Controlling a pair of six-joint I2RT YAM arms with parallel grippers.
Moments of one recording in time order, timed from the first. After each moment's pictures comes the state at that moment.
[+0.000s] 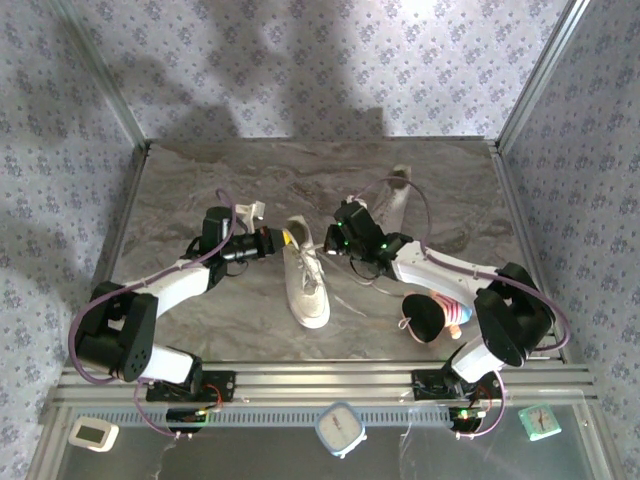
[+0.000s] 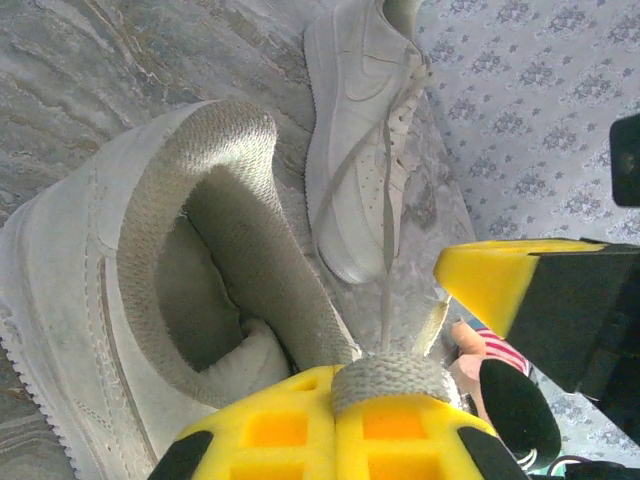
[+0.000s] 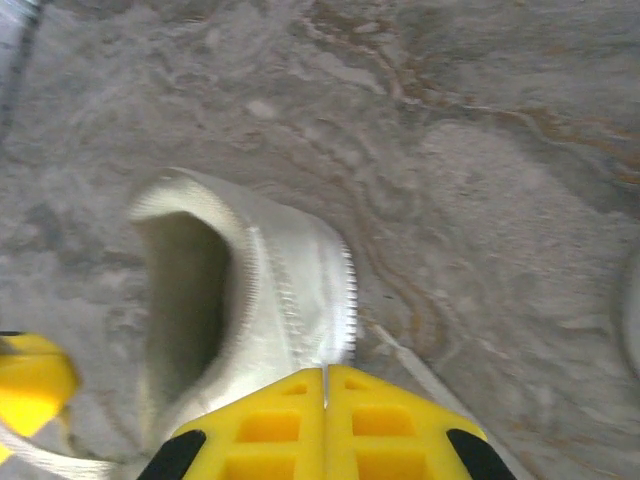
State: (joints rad) left arm -0.35 1.40 0.61 0.31 0.66 -0.69; right arm 0.76 1.53 0.99 -0.18 0.15 0.76
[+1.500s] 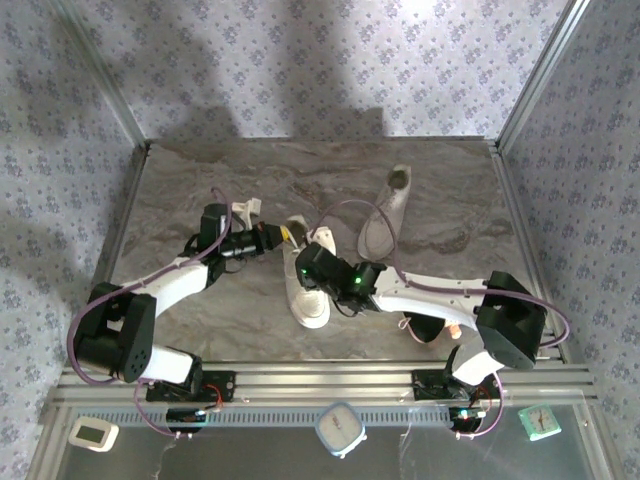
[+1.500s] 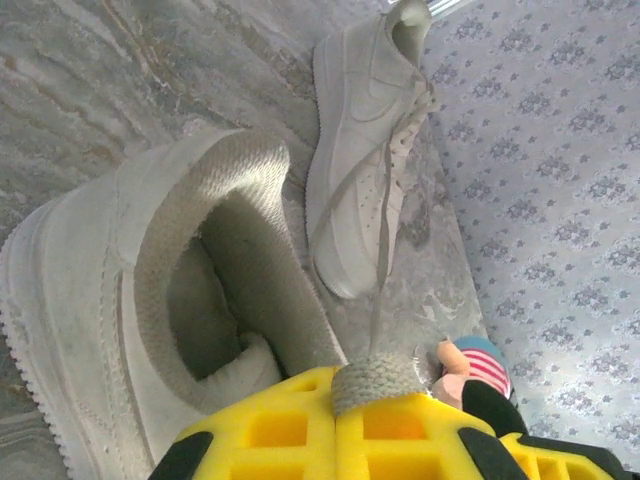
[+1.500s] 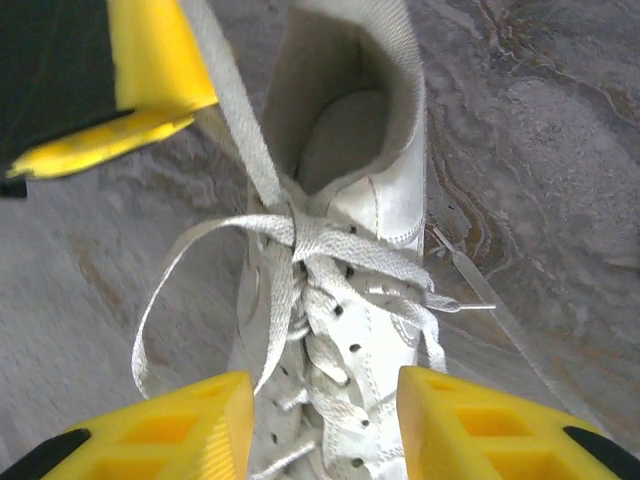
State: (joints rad) left arm -0.33 1.40 0.64 0.28 0.65 -0.76; right arm 1.09 1.54 1.03 -0.28 0.42 0.67
